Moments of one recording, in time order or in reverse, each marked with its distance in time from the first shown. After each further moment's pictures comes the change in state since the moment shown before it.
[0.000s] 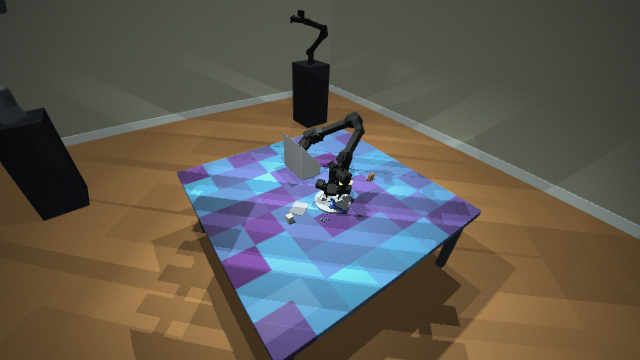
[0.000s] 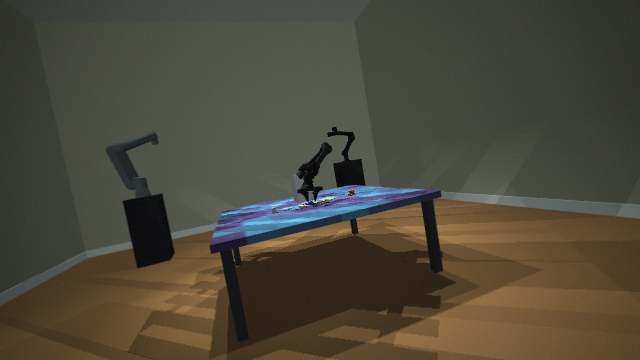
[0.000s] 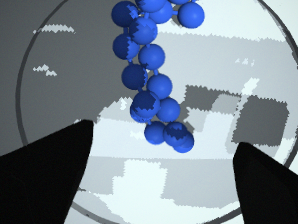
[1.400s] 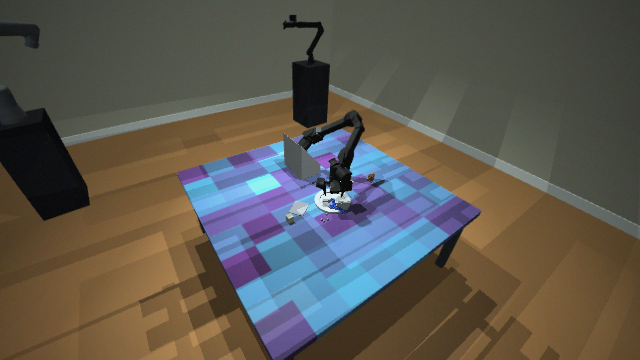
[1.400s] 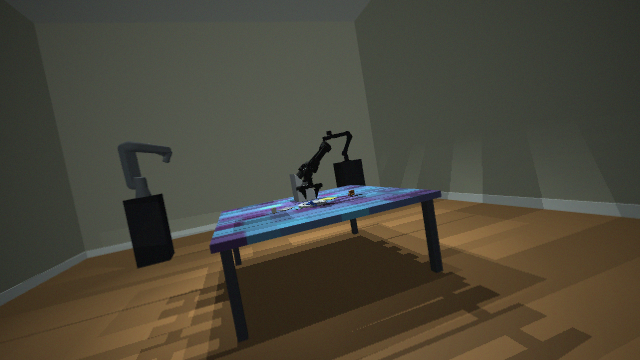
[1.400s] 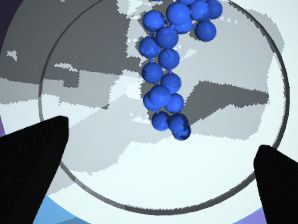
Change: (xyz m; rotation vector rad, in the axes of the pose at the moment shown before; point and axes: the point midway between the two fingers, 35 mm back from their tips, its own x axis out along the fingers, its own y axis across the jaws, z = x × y) arm -0.021 0.005 0.006 -0.156 0.008 -0.005
